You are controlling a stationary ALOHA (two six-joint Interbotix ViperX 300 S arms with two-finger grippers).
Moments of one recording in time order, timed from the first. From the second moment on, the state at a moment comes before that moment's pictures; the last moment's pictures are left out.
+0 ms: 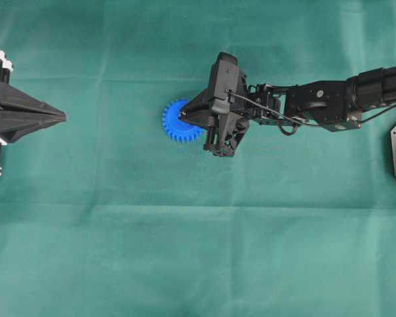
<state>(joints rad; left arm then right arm) -0.01 -0.96 1.18 0.01 -0.19 0.00 -0.12 0.24 0.64 0.06 -0.33 0.01</state>
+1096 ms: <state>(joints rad) -0.01 -0.96 1.18 0.01 -0.19 0.00 -0.11 0.03 0.65 0.04 -0.22 0.02</state>
